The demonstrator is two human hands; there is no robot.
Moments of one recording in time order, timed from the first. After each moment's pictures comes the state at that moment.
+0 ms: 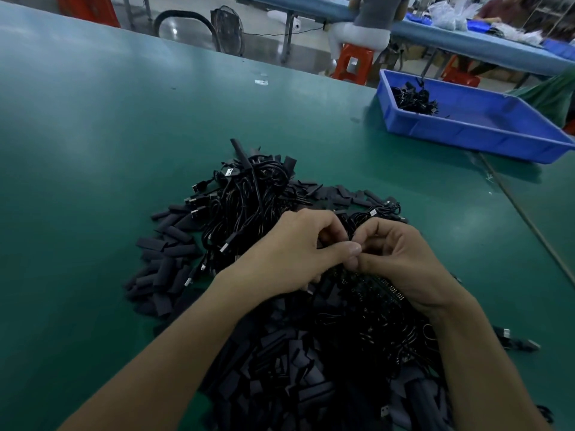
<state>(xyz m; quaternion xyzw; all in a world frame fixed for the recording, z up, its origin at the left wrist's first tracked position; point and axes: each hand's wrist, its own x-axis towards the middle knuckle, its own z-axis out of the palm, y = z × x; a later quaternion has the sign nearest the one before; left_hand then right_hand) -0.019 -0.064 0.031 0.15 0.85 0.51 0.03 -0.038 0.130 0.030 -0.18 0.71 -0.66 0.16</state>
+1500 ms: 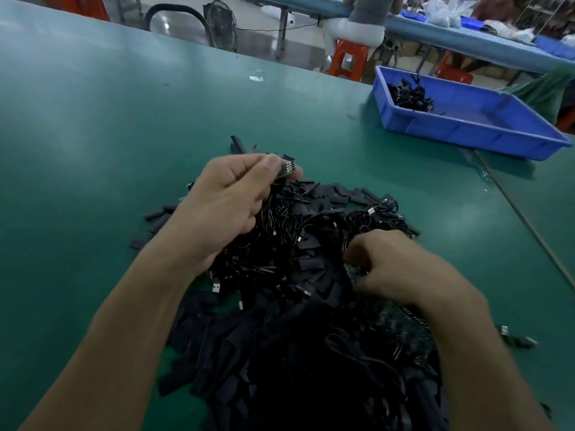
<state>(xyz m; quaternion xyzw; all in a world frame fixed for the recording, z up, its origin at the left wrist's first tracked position) -0.022 -0.123 0.054 0.07 0.67 0.74 -0.02 -0.040 0.108 0.051 -0.11 0.98 -0.06 0.18</state>
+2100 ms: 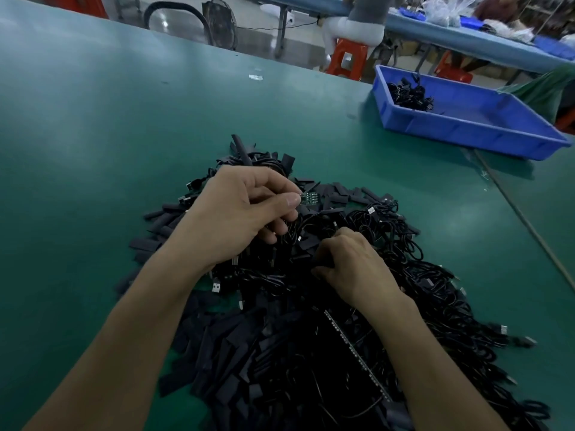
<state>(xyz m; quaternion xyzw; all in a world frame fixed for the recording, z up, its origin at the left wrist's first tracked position) -0.025 -0.121 0.044 0.09 0.75 0.65 -0.02 -0.042 0.083 -0.001 -0.16 0.98 -0.10 0.05</state>
